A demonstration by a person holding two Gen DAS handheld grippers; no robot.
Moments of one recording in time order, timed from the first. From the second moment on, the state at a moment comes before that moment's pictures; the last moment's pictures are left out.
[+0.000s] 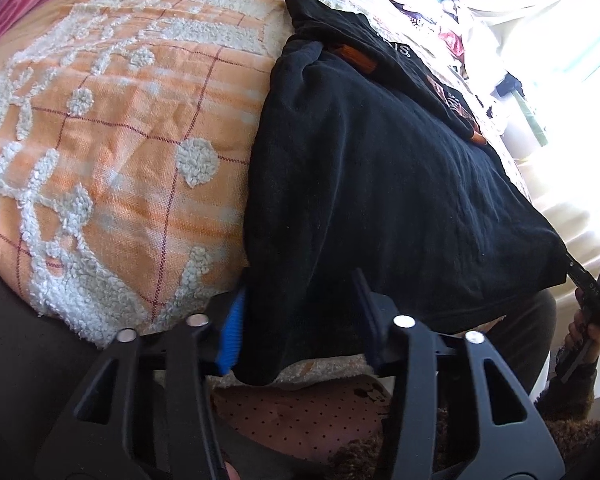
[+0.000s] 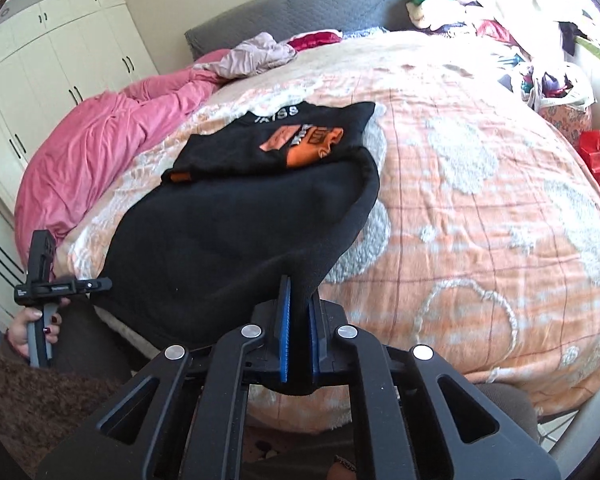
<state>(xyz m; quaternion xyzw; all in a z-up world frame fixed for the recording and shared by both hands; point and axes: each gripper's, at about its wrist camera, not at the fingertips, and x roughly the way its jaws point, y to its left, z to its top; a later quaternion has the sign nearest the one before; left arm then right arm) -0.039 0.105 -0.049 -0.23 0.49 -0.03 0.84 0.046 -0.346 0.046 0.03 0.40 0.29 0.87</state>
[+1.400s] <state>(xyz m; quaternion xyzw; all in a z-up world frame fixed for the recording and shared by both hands) 0.012 0.137 0.040 -0.26 0.39 -0.07 0.88 0.089 -0.340 0.090 0.07 0.30 0.27 0.91</state>
